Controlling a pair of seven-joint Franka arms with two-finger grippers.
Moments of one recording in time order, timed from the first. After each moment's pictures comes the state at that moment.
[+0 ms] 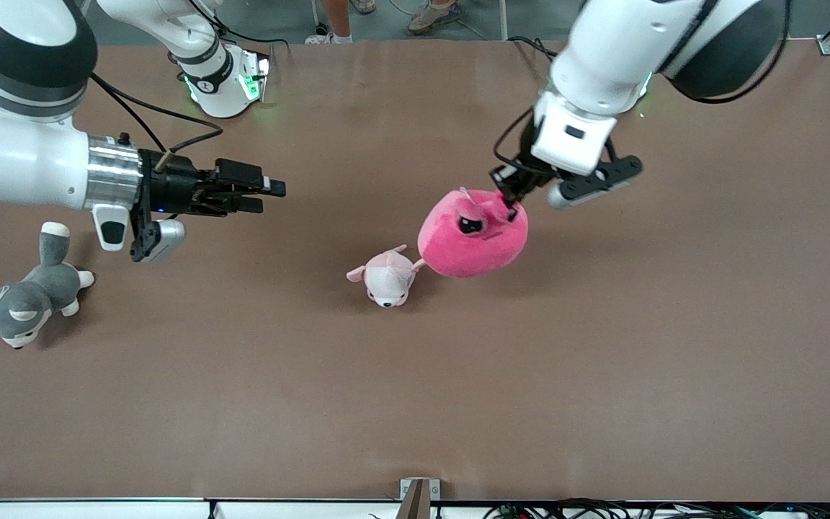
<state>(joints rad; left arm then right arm) -0.07 0.19 -0.63 -1.52 -0.02 1.89 -1.17 0.20 0.16 0.03 -1.62 0.85 1.69 0.01</state>
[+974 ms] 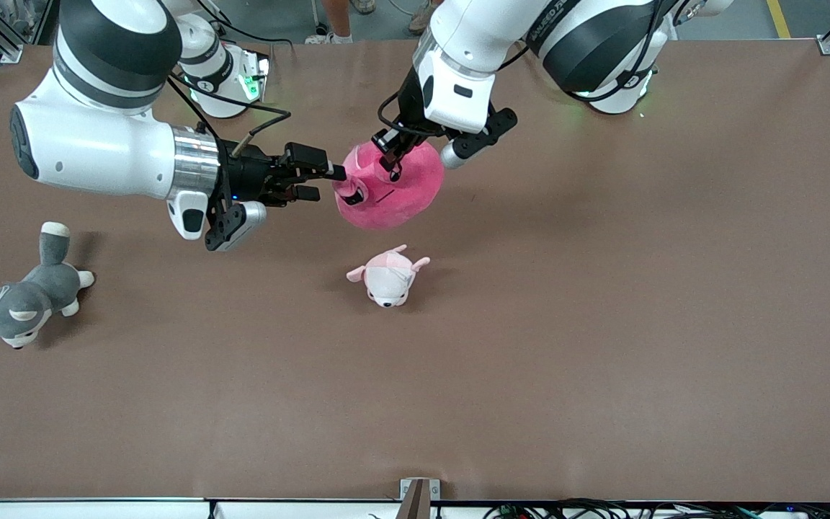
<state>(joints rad) -0.29 0.35 -0.63 -1.34 -0.03 2.03 -1.61 0.33 0.17 0.03 -1.62 0.86 1.77 0.01</state>
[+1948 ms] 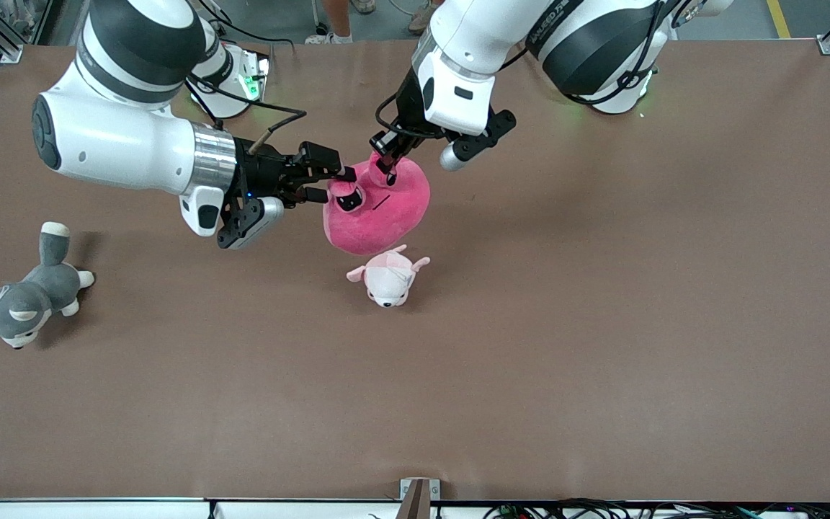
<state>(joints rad) -0.29 0.35 -0.63 -1.33 -0.03 2.04 -1.62 0.37 0.18 0.03 -1.62 0.80 1.81 0.01</state>
